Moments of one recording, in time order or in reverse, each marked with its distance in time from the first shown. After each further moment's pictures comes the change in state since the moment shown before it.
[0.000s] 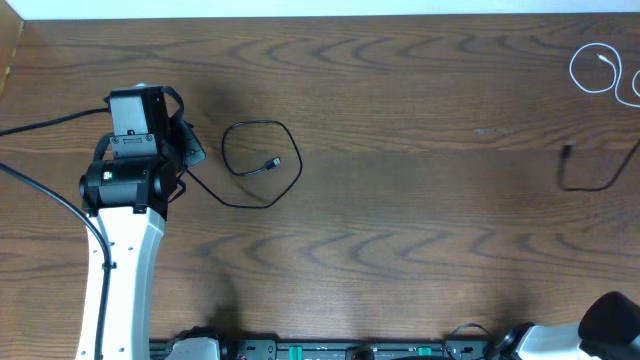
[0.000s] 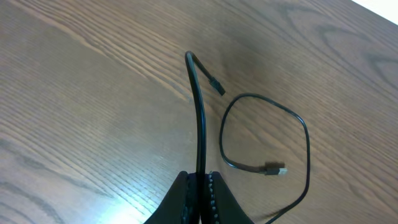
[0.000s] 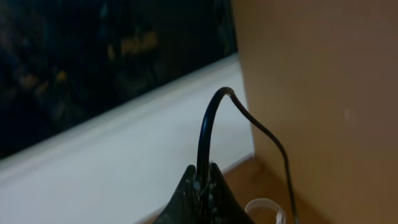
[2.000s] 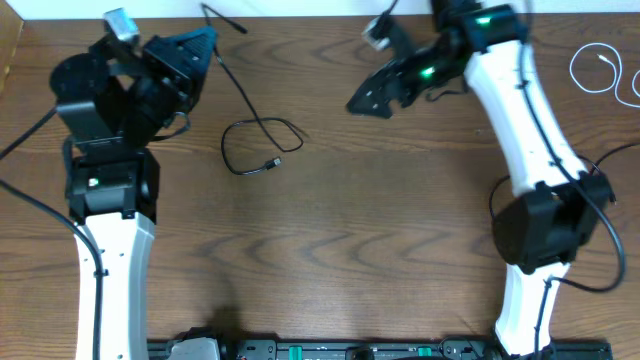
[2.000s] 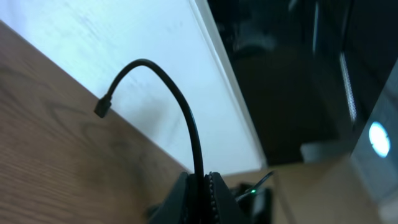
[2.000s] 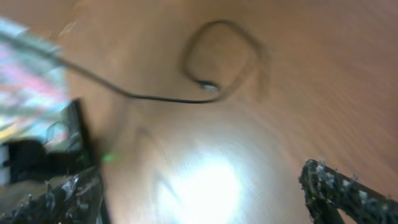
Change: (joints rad) left arm 0.076 -0.021 0.005 0.756 0.760 -0.784; right arm 0.935 0.506 -0.051 -0.595 -0.648 -0.640
